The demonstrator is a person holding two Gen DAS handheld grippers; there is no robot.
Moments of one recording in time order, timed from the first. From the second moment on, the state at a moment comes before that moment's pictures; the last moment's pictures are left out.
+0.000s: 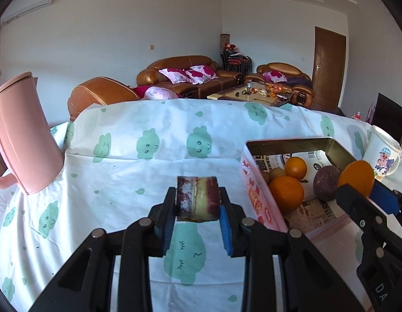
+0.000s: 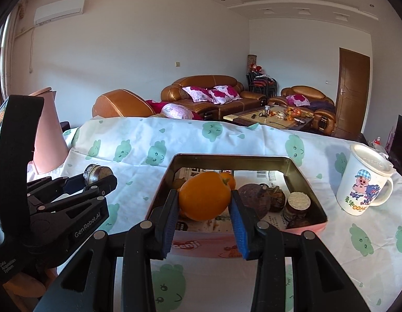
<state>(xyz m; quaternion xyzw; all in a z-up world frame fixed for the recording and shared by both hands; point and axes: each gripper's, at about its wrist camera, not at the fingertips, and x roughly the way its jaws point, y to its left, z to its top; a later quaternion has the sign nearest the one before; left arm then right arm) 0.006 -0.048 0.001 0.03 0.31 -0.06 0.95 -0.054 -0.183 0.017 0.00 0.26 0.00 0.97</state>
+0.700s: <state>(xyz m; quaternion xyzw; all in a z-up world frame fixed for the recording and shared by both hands) -0.011 -0.126 0.019 0.07 0.26 -0.12 0.95 -0.062 -0.264 0.024 0.02 0.25 -0.07 0.97</state>
